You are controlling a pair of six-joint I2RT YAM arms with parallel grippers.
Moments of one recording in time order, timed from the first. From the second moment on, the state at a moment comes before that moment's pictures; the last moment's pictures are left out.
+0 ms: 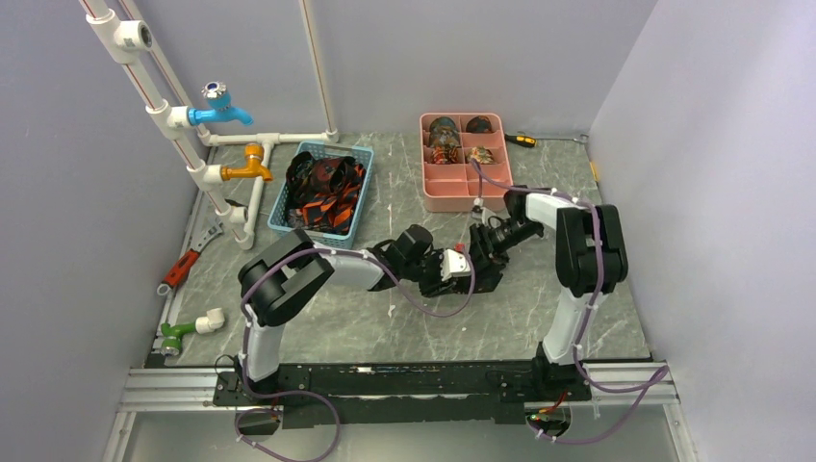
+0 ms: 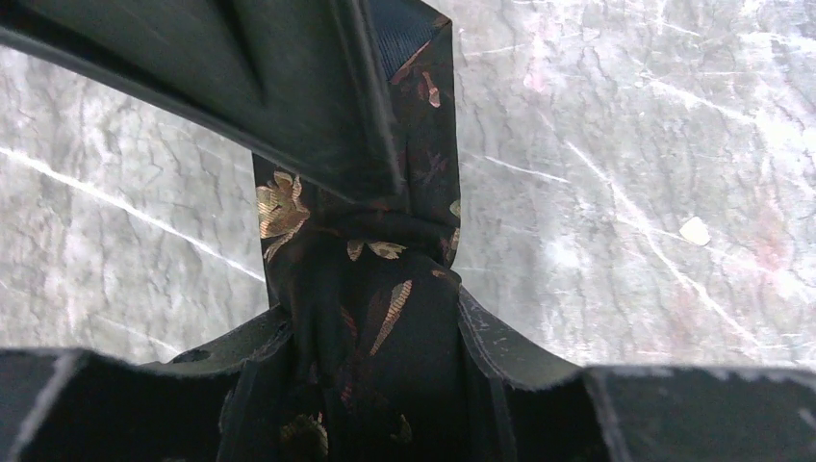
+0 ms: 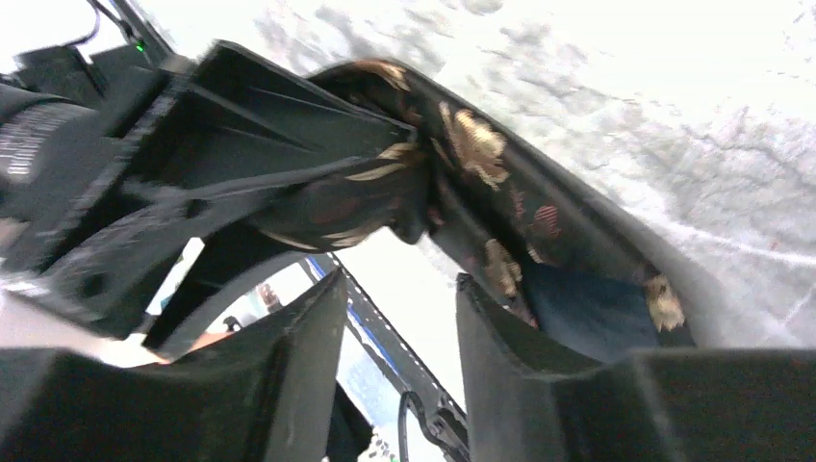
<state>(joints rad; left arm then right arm) -0.91 1.98 1.04 0.31 0.49 0.42 0.09 1.95 1.17 -0.94 -0.83 -0.19</state>
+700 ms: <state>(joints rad) -0.95 1.96 1.05 0.26 0.38 0.35 0.19 1.86 1.08 -0.83 -0.93 -0.04</state>
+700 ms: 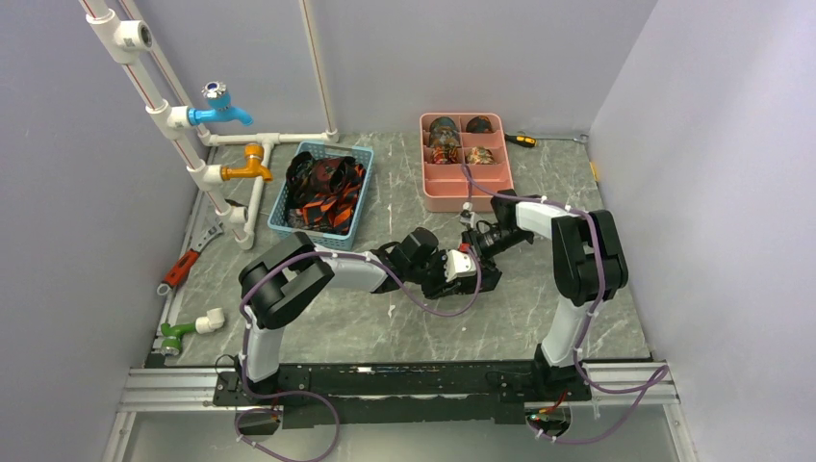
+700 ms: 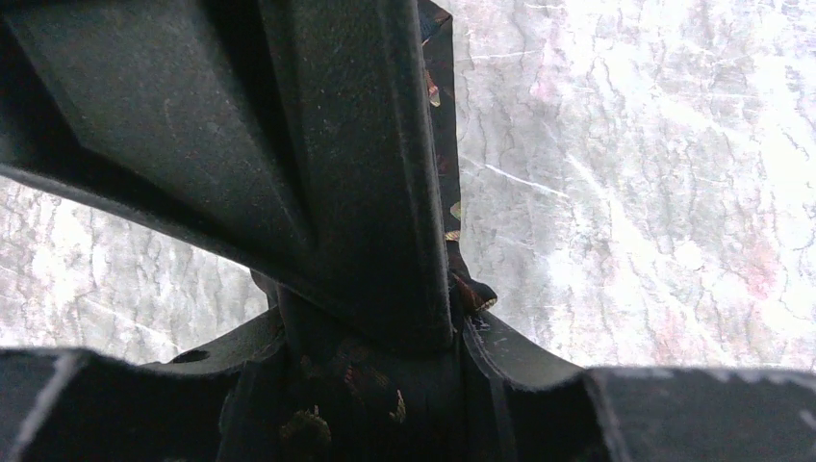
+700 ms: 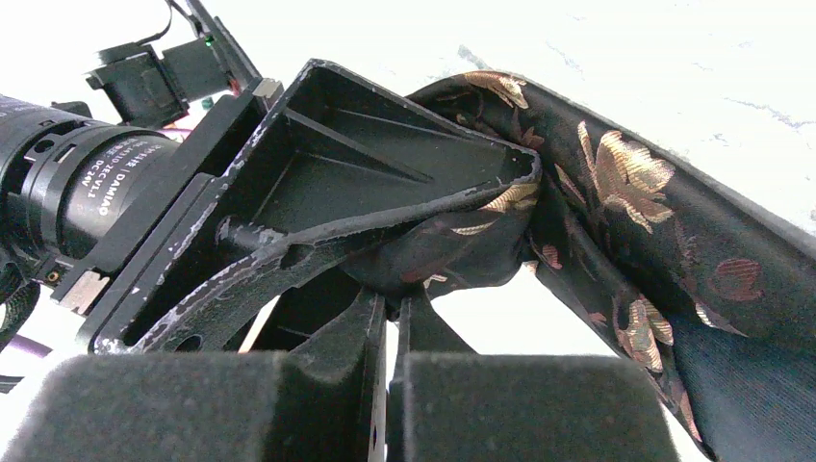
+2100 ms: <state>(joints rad) -0.94 2.13 1.24 0.30 0.57 0.38 0.06 2.05 1.23 -1.06 -0.68 -0.05</state>
